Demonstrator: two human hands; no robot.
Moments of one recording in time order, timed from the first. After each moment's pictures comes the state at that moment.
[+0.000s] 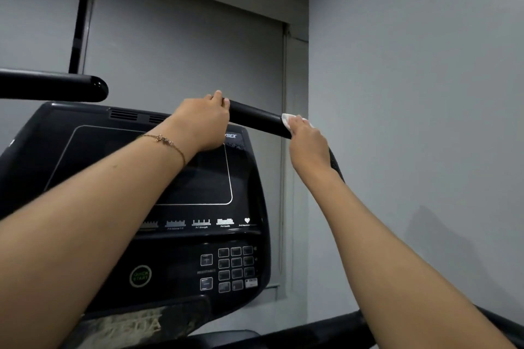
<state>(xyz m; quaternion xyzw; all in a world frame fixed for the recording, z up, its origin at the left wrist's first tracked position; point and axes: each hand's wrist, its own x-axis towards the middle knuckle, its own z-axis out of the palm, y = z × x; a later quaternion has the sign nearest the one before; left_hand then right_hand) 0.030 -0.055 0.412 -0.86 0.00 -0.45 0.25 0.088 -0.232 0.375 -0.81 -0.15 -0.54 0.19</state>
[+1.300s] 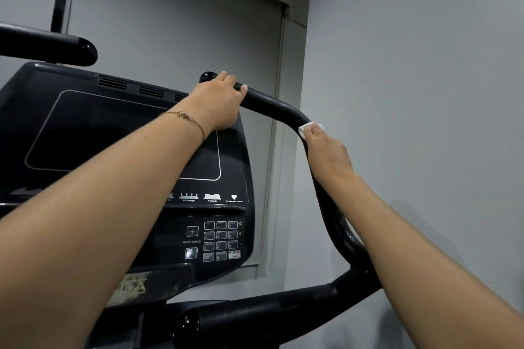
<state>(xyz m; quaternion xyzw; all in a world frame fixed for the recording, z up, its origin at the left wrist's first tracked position) 0.046 -0.073 0.409 -0.87 0.07 -0.45 0.17 0.078 -0.284 0.341 -0.87 -0.08 -0.48 -0.01</state>
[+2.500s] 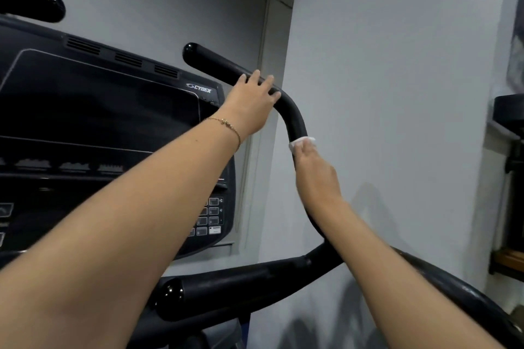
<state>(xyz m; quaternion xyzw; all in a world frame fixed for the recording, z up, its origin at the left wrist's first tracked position) 0.067 -0.142 0.380 -0.83 0.15 -0.49 0.22 0.044 -0.286 0.281 -0.90 -0.03 -0.43 -0.01</state>
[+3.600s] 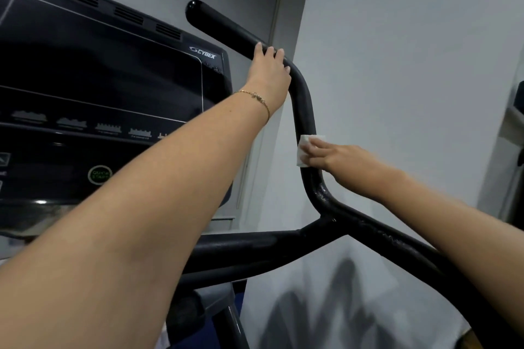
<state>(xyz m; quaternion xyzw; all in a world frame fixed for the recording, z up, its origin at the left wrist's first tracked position) 0.068 -0.178 0.377 -0.87 0.05 -0.43 0.24 0.008 -0.345 0.295 -0.86 -0.26 -0.27 -0.35</state>
